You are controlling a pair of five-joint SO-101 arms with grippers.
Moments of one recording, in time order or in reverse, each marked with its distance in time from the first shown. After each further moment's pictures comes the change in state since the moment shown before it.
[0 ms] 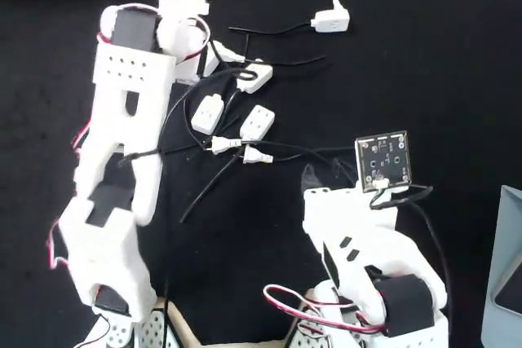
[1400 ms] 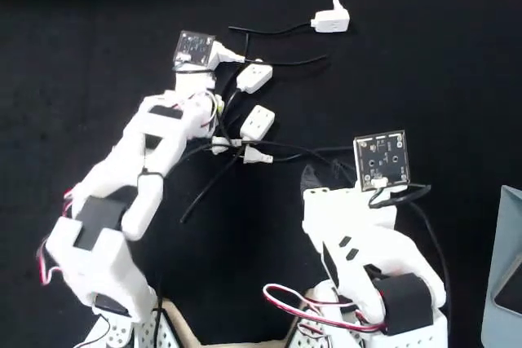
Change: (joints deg) left arm 0.2 -6.2 72.8 -76.4 0.3; right arm 0.0 0.0 0.4 0.0 0.0
